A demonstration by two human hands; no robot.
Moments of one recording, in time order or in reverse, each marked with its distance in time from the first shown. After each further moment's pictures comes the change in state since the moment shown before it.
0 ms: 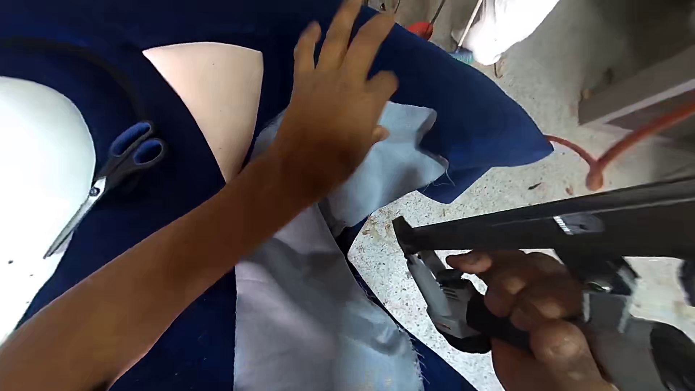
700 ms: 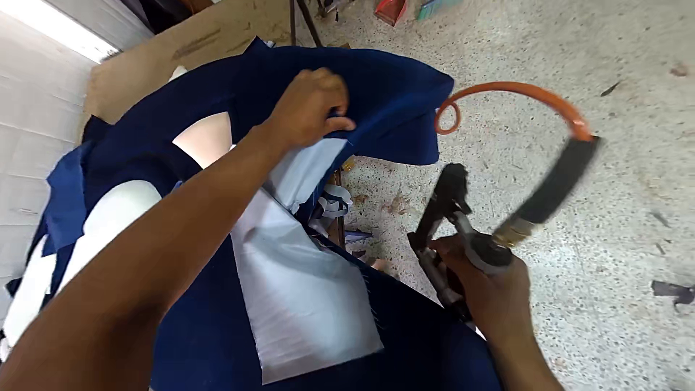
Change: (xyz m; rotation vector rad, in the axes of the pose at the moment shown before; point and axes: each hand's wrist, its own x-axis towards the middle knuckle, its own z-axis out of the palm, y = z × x) left_hand 0.096 0.054 0.049 0.002 -0.283 0.445; right_hand -0.114 0.012 -0.095 -0.252 0.401 0.467
